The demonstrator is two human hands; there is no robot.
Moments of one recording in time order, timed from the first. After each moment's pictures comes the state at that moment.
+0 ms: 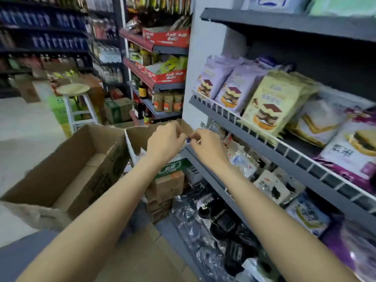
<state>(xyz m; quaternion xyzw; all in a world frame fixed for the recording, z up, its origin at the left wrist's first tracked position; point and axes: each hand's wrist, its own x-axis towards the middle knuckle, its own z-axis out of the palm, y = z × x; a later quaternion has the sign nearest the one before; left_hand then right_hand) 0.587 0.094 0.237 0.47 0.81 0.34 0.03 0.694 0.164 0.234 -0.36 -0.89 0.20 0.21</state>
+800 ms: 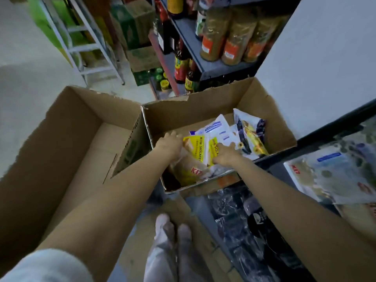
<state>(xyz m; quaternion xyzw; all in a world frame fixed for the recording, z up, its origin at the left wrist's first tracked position) 0.198 0.346 -0.076 0.46 0.83 -0.11 0.29 0.339 0.460 -0.089 -0.41 -0.81 0.25 -0.34</state>
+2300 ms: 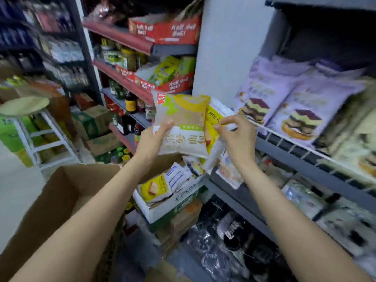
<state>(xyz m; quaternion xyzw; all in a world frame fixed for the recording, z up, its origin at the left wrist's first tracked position) 0.299 0.236 0.210 0.39 0.64 0.58 0.32 0.479 0.309 0.228 -0.43 -0.70 0.25 0.51</state>
